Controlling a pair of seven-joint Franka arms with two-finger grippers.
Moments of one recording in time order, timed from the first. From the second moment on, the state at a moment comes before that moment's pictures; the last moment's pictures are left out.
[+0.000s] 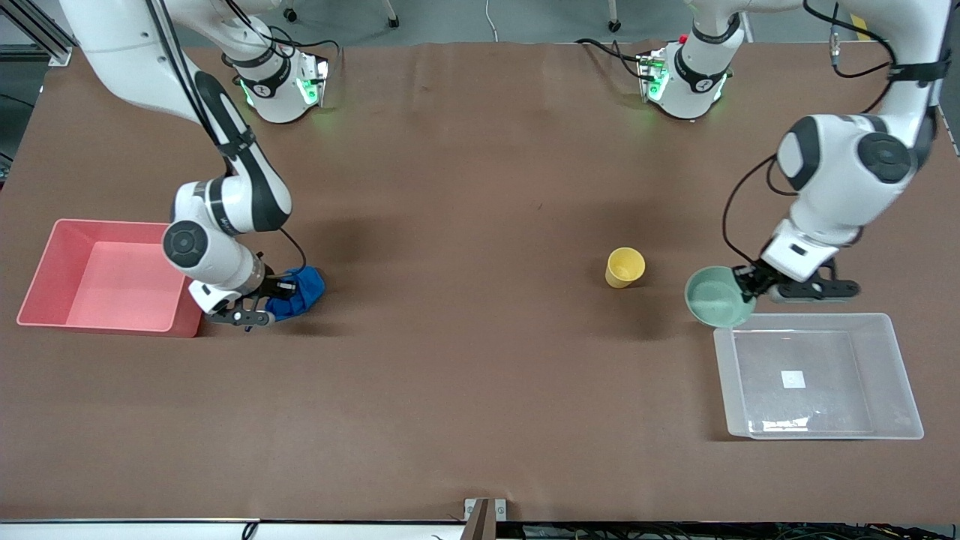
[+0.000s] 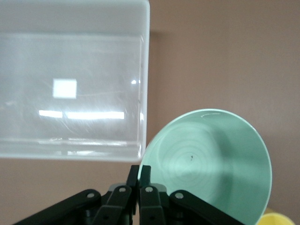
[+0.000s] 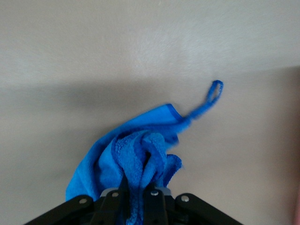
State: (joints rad) left arm -0.07 0.15 0.02 -2.06 -0.02 2.44 -0.06; right arm 0.16 0.37 -0.02 -2.05 0.01 2.30 0.21
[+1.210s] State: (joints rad) left arm -0.04 0.81 0.25 -1.40 -0.27 2.30 0.35; right arm -0.36 0.26 -0.05 -1.97 -0.05 2.10 -0.31
